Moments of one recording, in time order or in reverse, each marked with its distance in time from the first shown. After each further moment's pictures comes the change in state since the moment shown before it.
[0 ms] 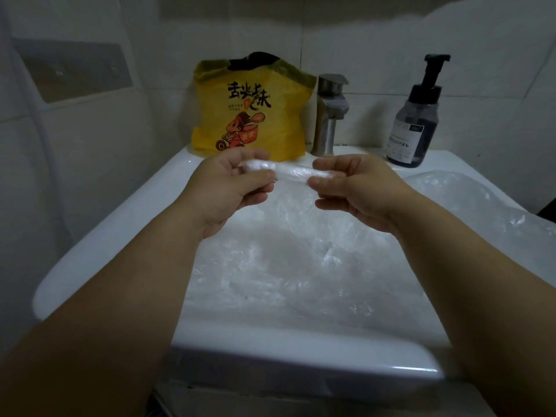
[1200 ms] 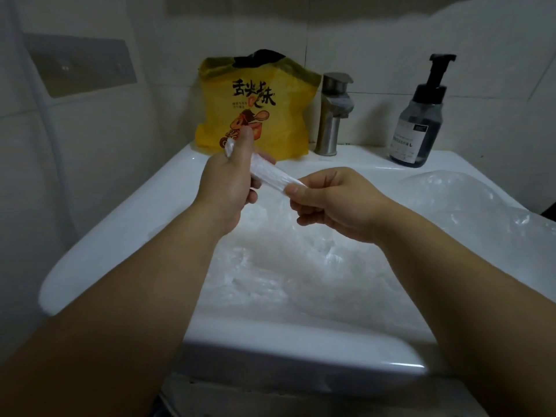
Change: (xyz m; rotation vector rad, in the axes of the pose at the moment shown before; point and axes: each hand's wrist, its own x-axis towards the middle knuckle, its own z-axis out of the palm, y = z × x) left_hand 0.006 -0.003 0.012 0.094 0.309 -0.004; right_hand -0.006 0.007 0.028 -0.085 -0.168 -0.036
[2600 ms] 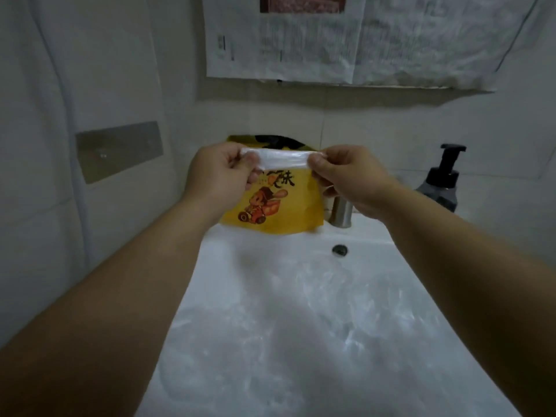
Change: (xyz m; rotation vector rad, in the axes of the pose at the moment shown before) left_hand 0.095 0.067 -0.033 0.215 0.019 0.399; right_hand 0.091 -0.095 -0.028 -0.357 0.299 -0.304
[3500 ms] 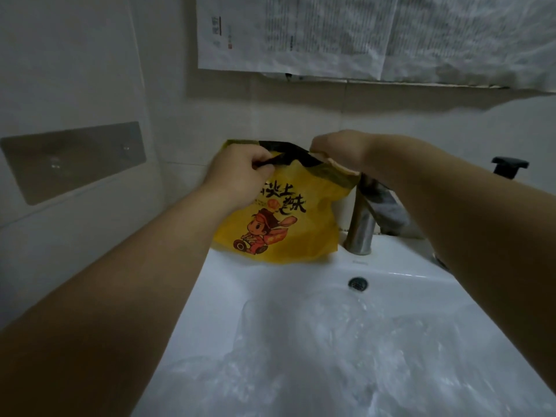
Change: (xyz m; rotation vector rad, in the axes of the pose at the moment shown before) left_hand 0.082 -0.036 0.031 0.401 -0.136 0.030; right_hand 0.109 -0.006 0.002 -0.727 -0.277 0.089
